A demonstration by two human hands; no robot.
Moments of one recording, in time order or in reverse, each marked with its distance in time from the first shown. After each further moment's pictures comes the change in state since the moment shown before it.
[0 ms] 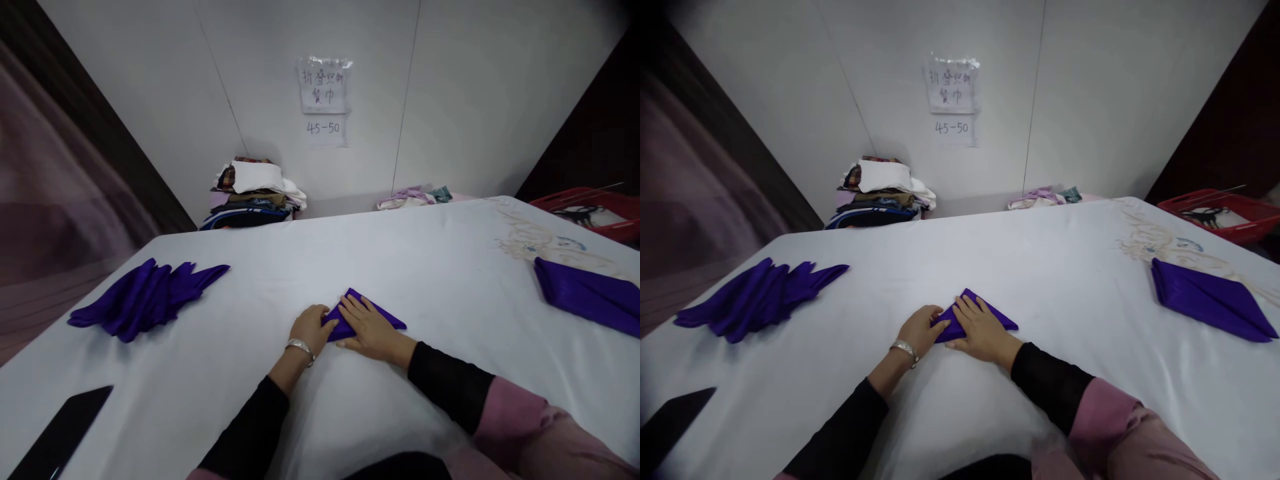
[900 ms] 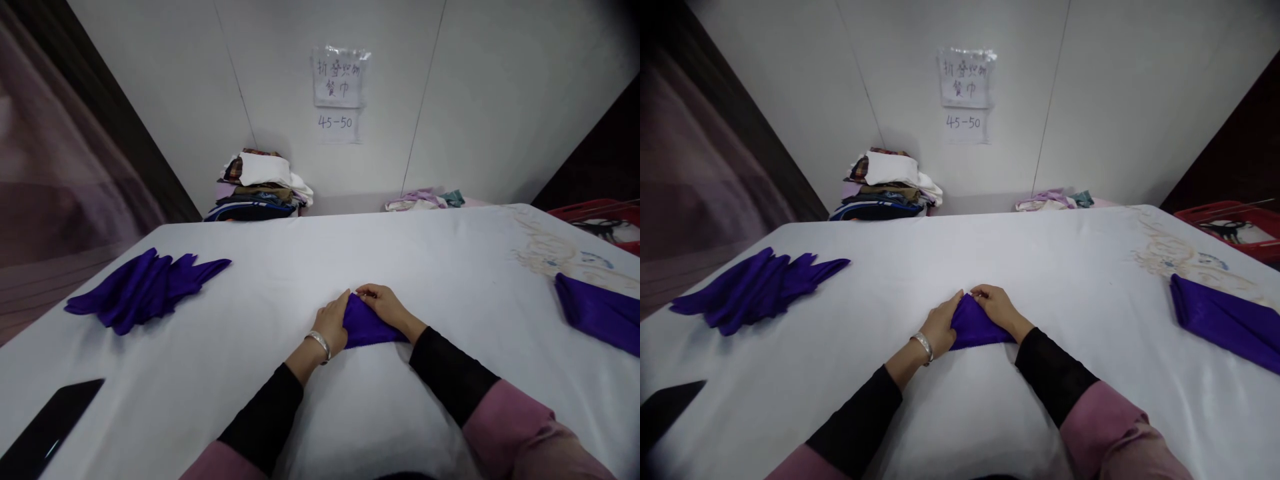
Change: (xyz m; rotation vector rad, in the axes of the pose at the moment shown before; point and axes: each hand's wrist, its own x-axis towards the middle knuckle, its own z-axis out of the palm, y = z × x) left_hand 0.020 0.029 0.010 -0.087 -0.126 0.127; right_hand 0.037 0.053 -0.025 0.589 0.232 0.323
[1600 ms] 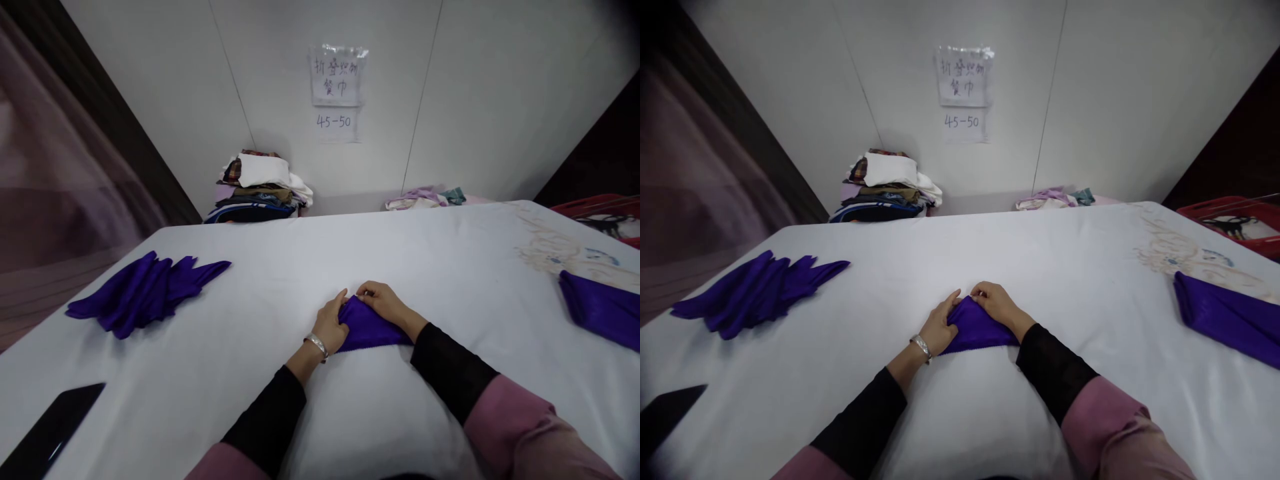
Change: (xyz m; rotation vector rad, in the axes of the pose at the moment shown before) left_hand 0.008 -0.023 0.020 -0.367 0.158 0.017; right_hand 0.010 0.009 -0.004 -0.117 -0.022 -0.156
